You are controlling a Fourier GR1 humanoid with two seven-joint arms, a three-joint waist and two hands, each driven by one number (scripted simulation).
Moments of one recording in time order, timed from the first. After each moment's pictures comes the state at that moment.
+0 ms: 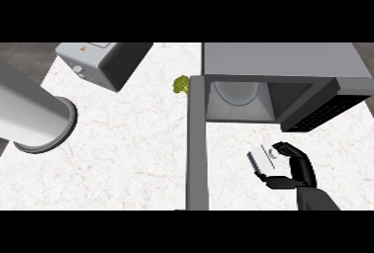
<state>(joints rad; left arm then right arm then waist) 0.49 0.14 0.74 -2.31 1.07 -0.64 0.33 -0.42 -0.17 -0.34 -0.23 0.19 0.05 -1.08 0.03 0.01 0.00</state>
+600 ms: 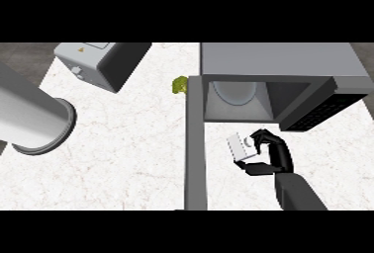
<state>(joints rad) 0.47 0.13 0.77 -2.28 1.08 -0.66 0.37 -0.49 -0.07 -0.32 -0.28 0.19 0.00 -1.05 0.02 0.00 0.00</state>
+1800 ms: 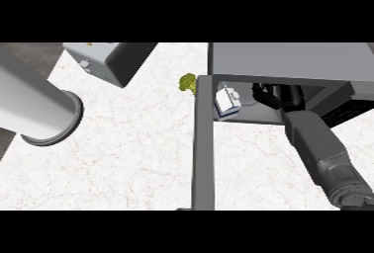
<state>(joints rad) 0.36 0.15 0.76 -2.22 1.05 -0.68 0.41 -0.91 -0.22 -0.35 -0.17 0.20 -0.12 -0.78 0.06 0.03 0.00</state>
